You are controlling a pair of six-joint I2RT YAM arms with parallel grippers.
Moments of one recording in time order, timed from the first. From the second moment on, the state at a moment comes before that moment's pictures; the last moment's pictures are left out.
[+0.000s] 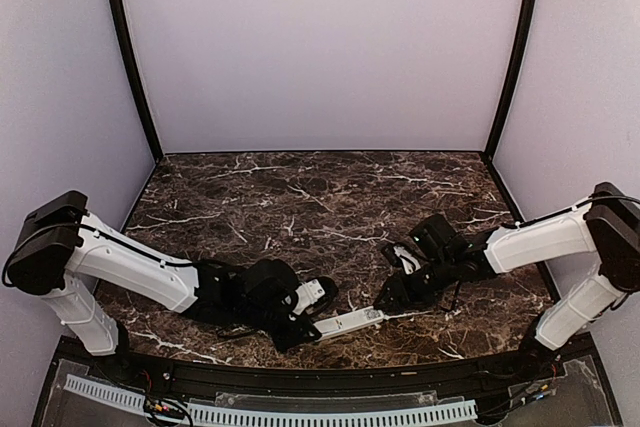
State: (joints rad) left arm -1.23 1.63 0.75 0.01 0.09 -0.21; right arm 0.80 1.50 0.61 -0.13 -0.45 0.57
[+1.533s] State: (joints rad) left arm -1.23 1.65 0.79 -0.03 0.08 -0.22; right arm 0.80 1.50 0.59 -0.09 -0.47 0.57
